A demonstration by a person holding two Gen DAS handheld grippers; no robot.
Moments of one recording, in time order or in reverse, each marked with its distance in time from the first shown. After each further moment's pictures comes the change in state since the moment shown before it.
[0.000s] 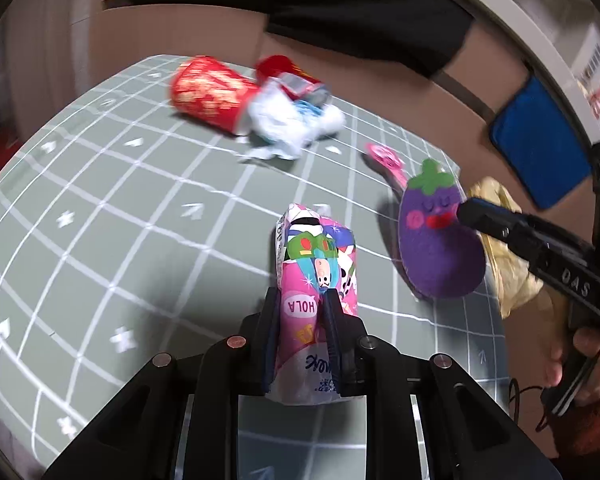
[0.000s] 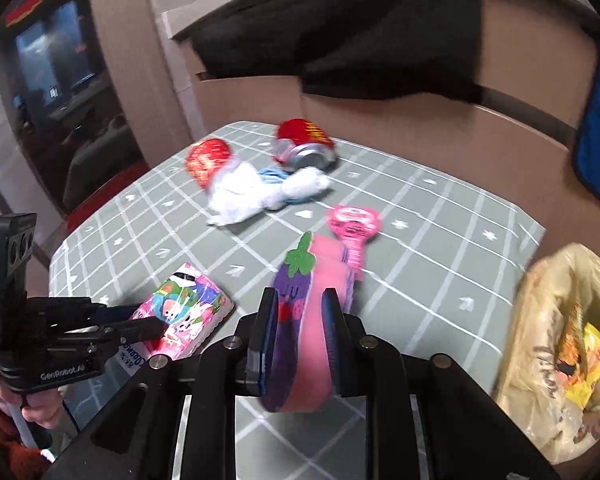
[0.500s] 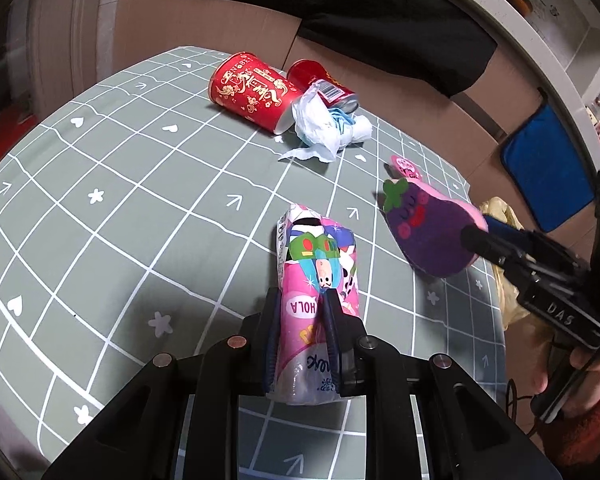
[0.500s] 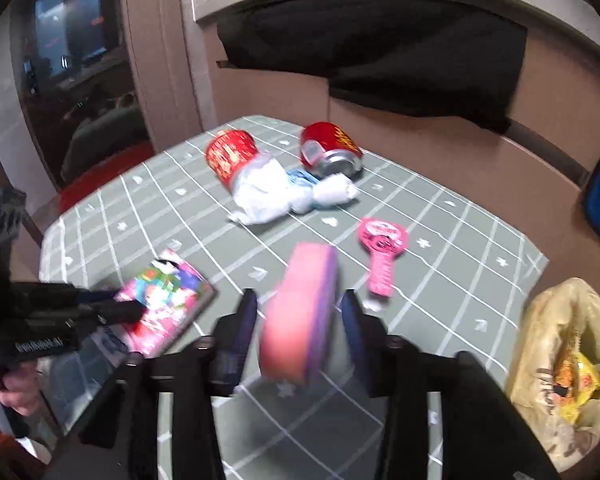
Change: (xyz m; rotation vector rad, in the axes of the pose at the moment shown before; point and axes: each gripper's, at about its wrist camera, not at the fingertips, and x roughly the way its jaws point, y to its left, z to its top) left arm -0.007 0.019 -0.005 -0.059 -0.009 -0.002; right arm 0.010 0.017 -0.005 -0.087 0.014 -0.093
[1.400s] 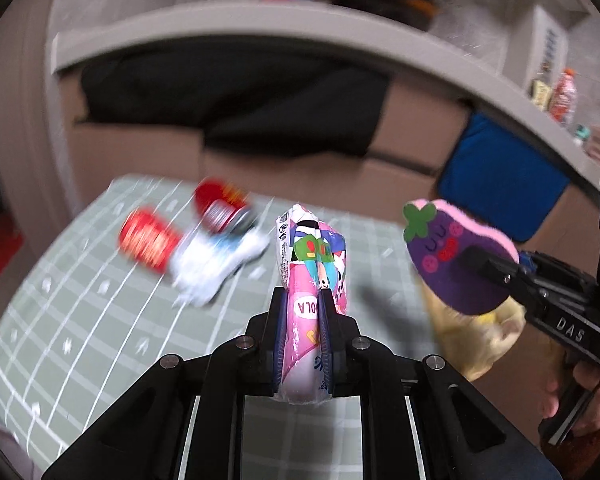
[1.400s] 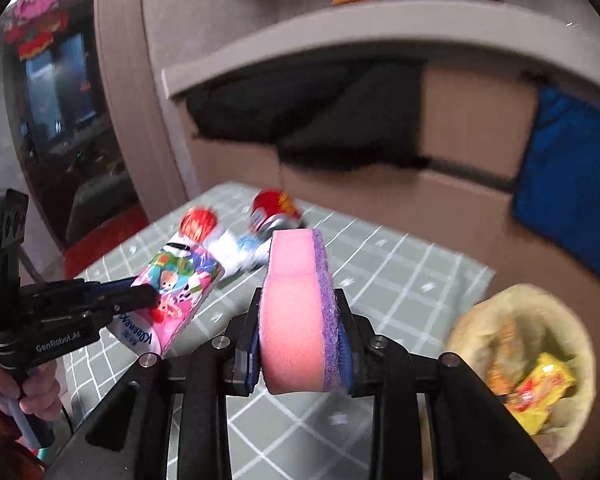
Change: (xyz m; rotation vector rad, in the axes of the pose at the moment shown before) left arm -0.040 -0.156 0.055 0.261 -0.258 0.022; right arm -0.105 -0.091 0.008 0.131 -0.248 0.001
